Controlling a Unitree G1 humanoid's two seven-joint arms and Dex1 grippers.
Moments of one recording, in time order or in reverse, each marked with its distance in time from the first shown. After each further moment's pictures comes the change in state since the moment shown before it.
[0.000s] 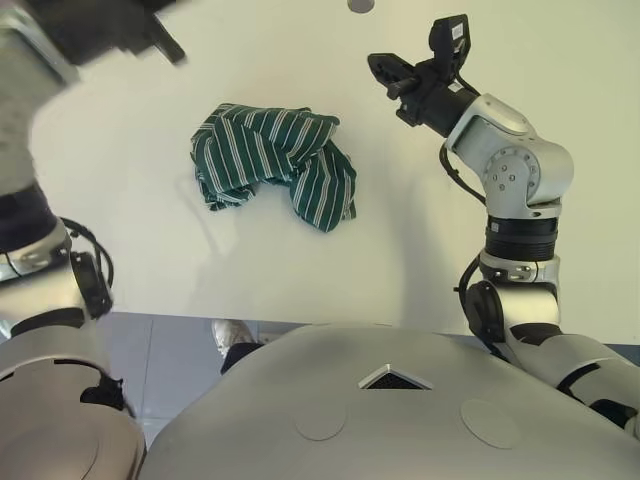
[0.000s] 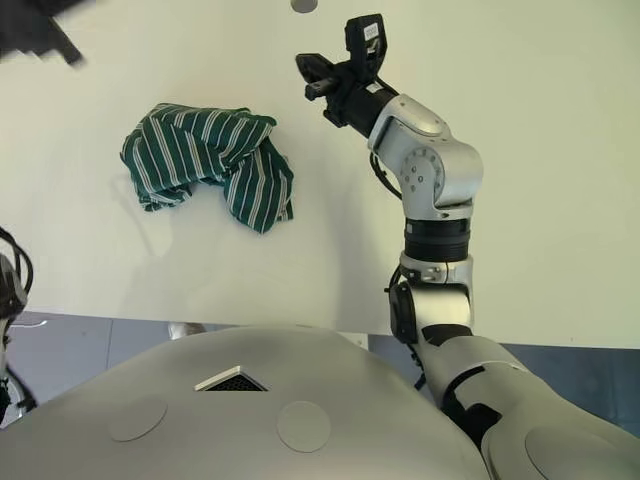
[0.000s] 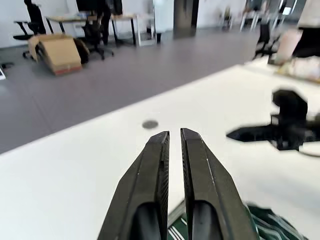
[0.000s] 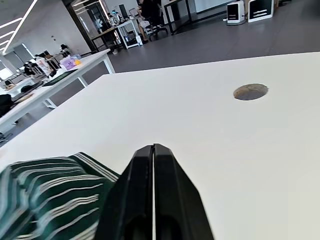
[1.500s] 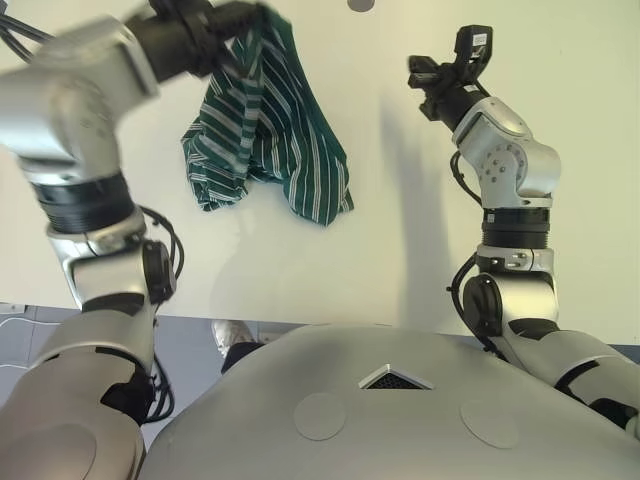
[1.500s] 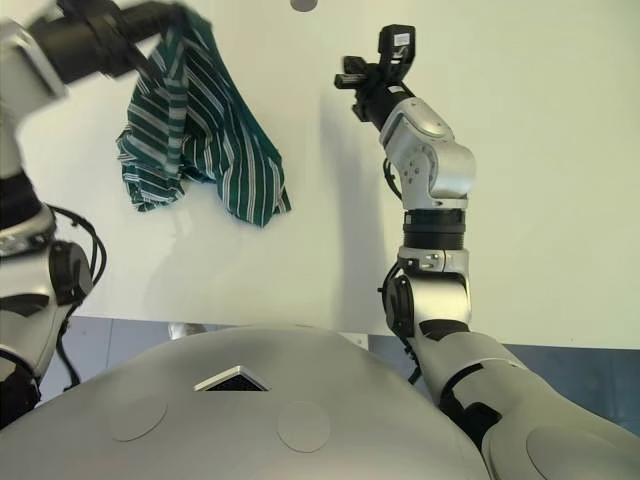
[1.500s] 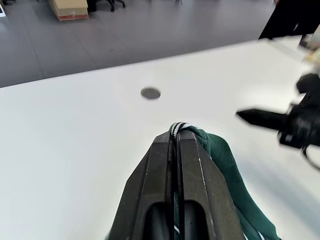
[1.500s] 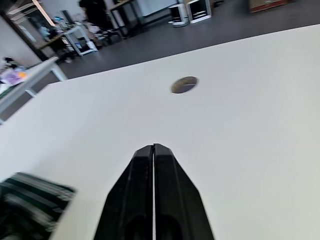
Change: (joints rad) left arm -0.184 -0.285 0.171 0.119 0.178 0.244 0.076; right arm -0.022 0.030 -0.058 0.115 0.016 -0.063 -0.053
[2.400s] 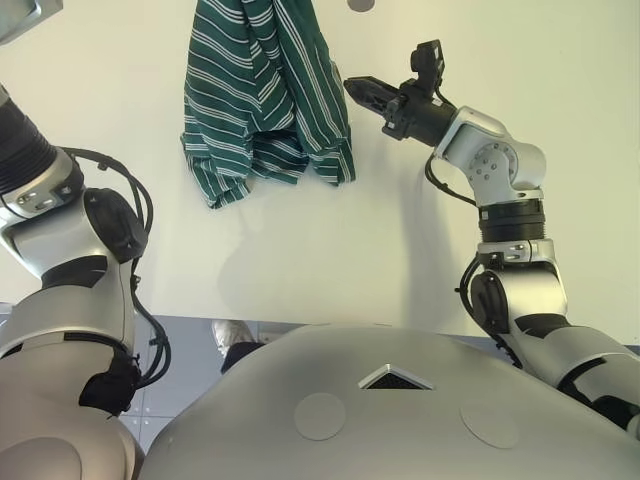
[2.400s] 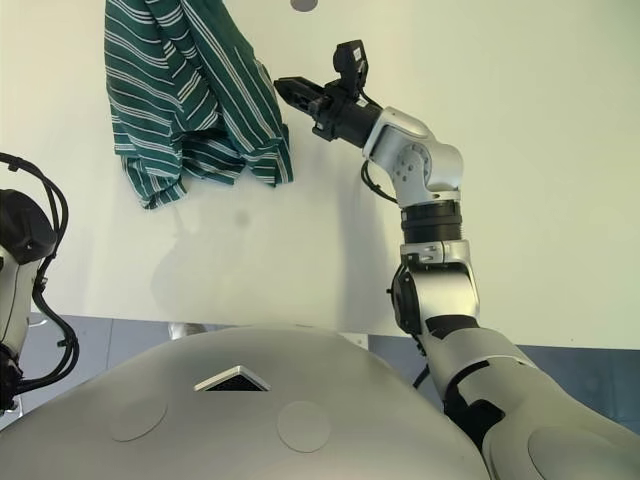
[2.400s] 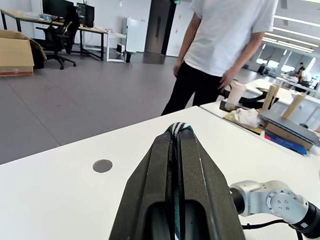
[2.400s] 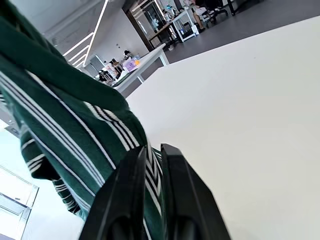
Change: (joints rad) left arm -0.161 0.102 0.120 0.025 -0.327 0.088 -0.067; right arm -0.031 -0.057 0.081 0.181 0.151 -0.075 0.452
